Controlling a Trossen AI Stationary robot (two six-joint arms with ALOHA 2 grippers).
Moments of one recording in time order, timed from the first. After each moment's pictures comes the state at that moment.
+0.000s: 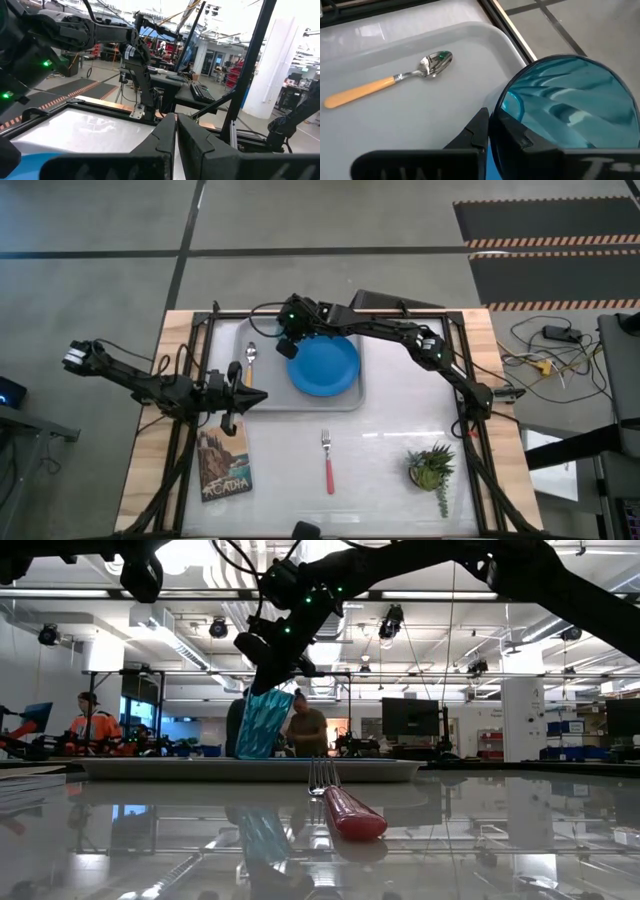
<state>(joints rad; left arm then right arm) -0.34 0.67 0.34 0.51 -0.40 -0.18 -0.33 2.38 2.28 -0.65 0.12 0.01</state>
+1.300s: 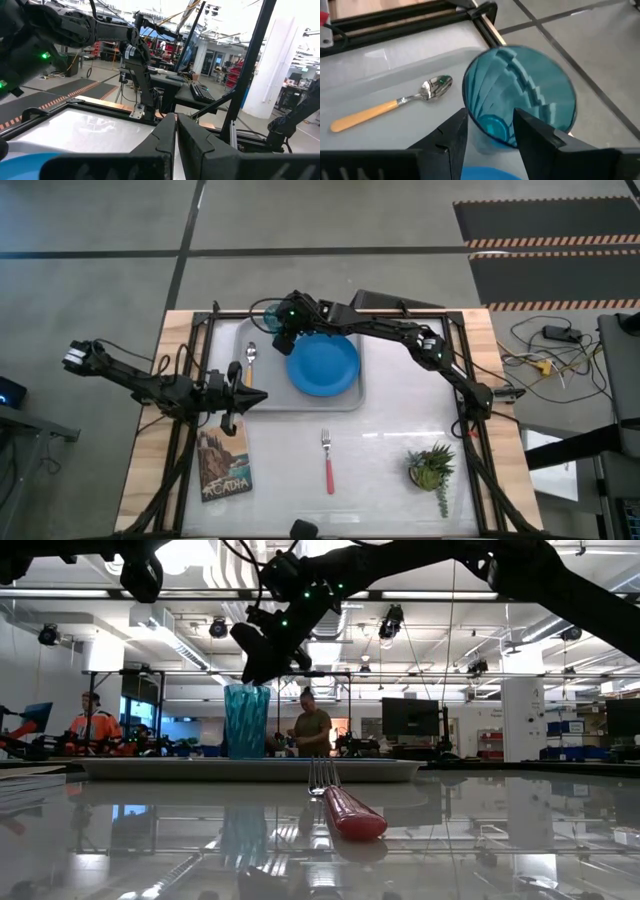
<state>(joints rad) -0.34 0.67 0.34 0.51 -0.40 -0.18 -0.33 2.38 2.30 -0.59 0.13 0.00</state>
